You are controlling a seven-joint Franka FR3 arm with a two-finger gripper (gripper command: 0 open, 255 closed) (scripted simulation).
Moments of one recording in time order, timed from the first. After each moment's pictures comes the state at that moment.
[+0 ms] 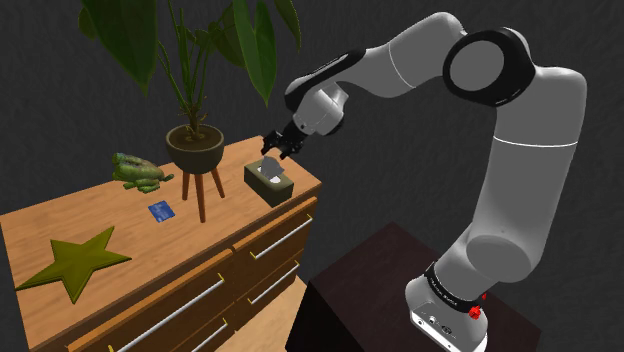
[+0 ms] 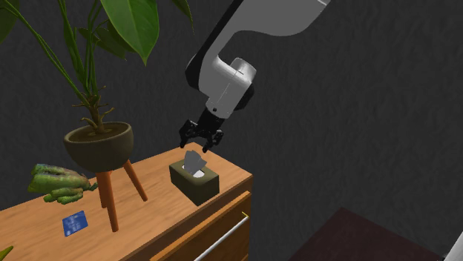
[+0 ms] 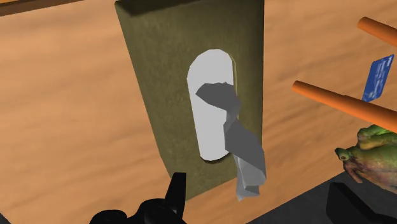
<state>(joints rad) 0.06 0.41 0.07 -2.04 0.96 2.69 -0.58</state>
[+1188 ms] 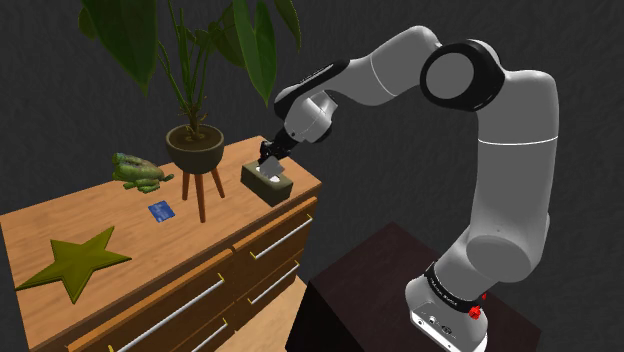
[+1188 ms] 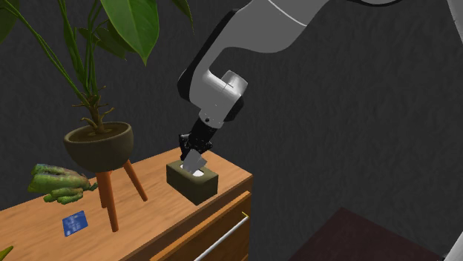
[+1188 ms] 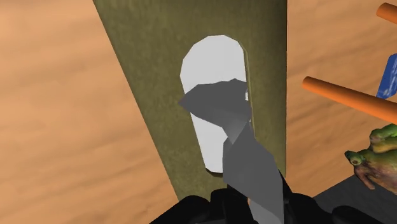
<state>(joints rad) 0.07 0.53 0.10 -1.95 1.01 2.74 -0.61</state>
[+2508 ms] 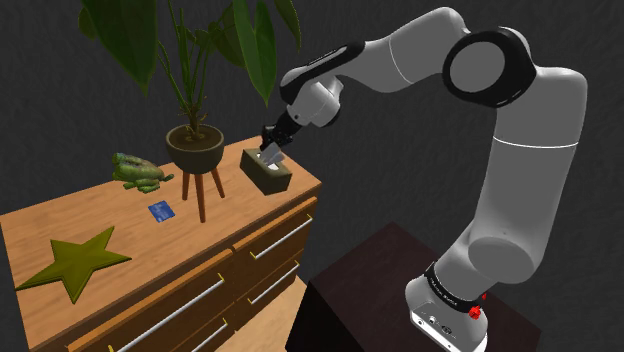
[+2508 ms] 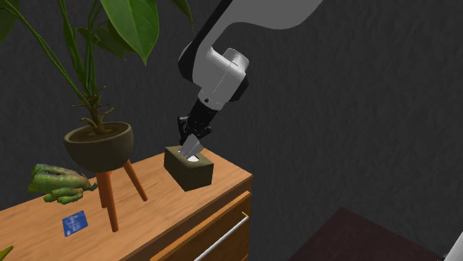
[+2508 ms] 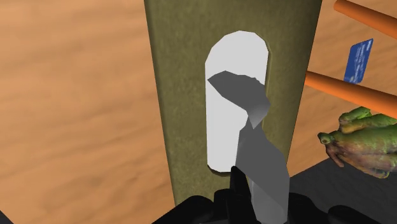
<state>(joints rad) 0.10 0.41 0.04 -1.98 0.90 2.65 -0.48</state>
